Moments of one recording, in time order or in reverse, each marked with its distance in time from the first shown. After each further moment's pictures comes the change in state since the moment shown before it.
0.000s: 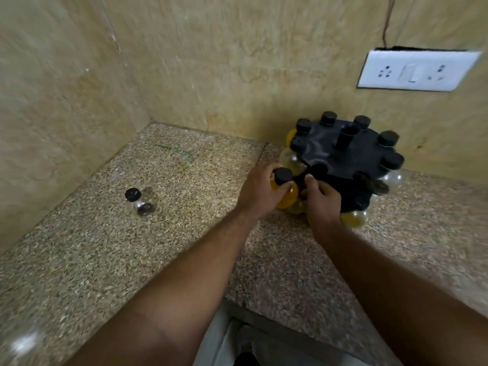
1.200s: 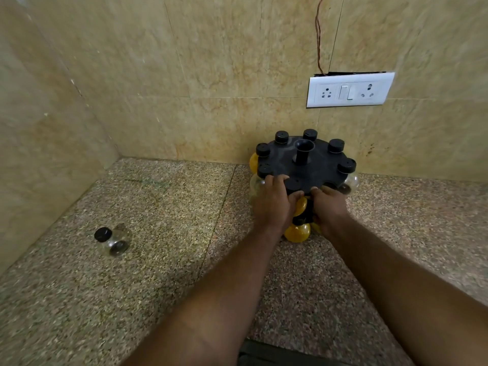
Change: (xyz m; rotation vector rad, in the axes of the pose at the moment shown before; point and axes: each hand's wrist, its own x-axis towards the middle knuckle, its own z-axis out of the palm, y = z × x) left_hand 0.011 0.070 0.072 0.166 0.020 0.059; right_hand 0.043 -0.016 -0.069 0.118 0.078 0.150
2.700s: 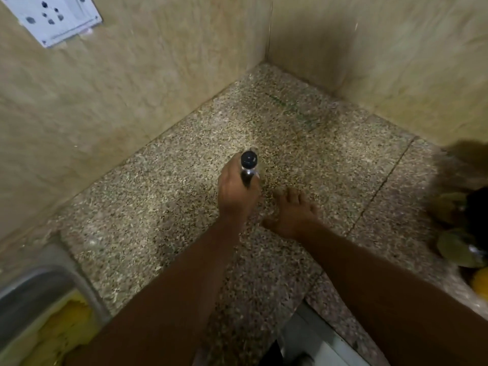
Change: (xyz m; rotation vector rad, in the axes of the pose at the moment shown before) left_hand -0.108 -0.387 -0.190 -0.068 0.435 -0.659; right_hand -0.131 0.166 0.369 -1.584 -0.971 -0.534
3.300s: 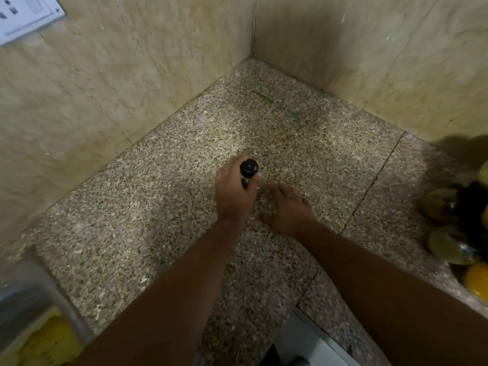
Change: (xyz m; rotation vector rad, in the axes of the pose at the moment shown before) left_hand 0.007 0.007 0.024 0.016 -0.004 0.079; right_hand 0.012 0.017 -0.008 0.096 0.088 -0.079
